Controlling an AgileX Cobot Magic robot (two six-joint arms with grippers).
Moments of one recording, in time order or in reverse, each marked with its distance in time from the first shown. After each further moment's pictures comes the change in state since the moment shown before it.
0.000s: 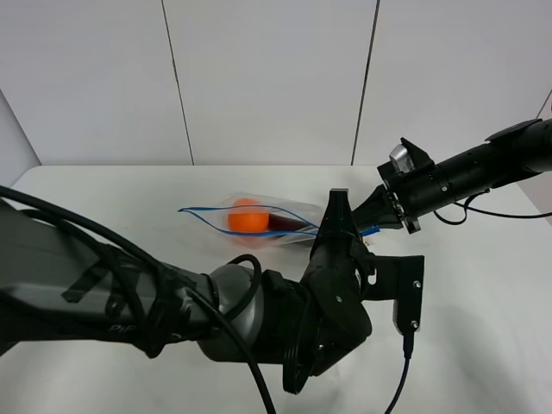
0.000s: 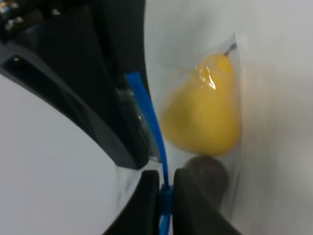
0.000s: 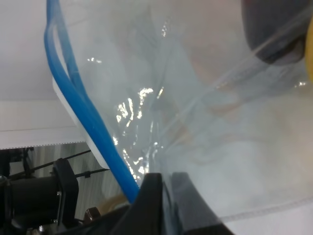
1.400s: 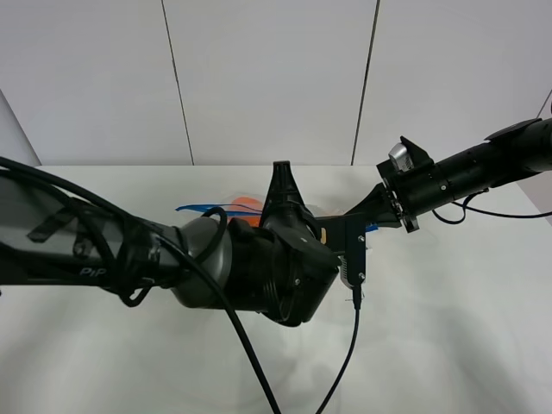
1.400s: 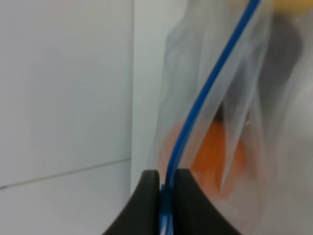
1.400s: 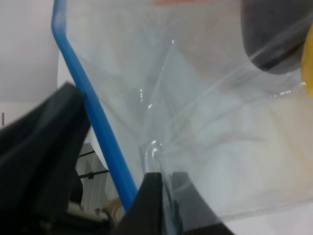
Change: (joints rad) left arm 0.115 -0.050 -0.001 -0.213 0.168 0.192; right arm 0.000 0.000 -0.001 0.011 0.002 0.000
